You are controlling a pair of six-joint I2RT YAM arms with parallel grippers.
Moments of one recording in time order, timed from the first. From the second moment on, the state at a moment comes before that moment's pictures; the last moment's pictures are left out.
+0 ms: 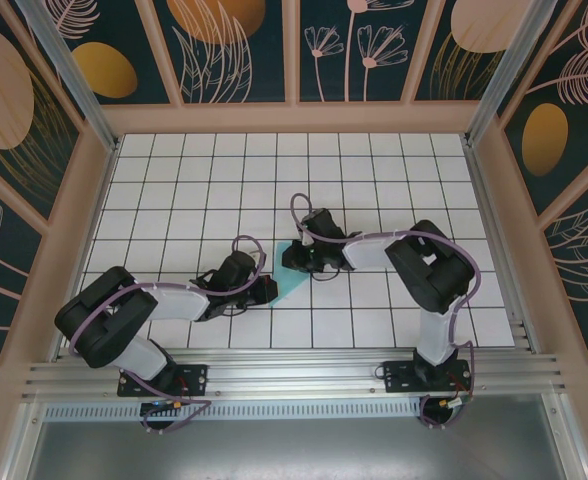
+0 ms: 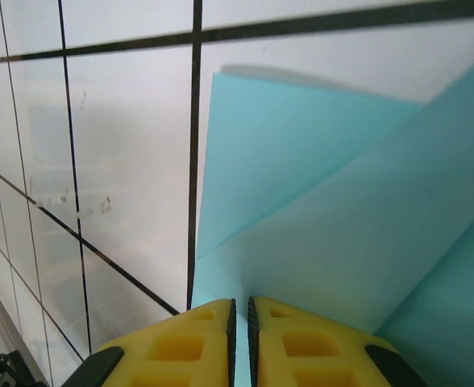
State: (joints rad) left arm -0.75 1.52 0.42 0.30 0.23 -0.83; right arm 0.70 1.90 0.95 0.06 -0.44 0.80
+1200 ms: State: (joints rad) left arm -0.75 1.52 0.41 0.31 0.23 -0.82; right arm 0.45 2.00 1.19 -0.09 -0.43 0.67
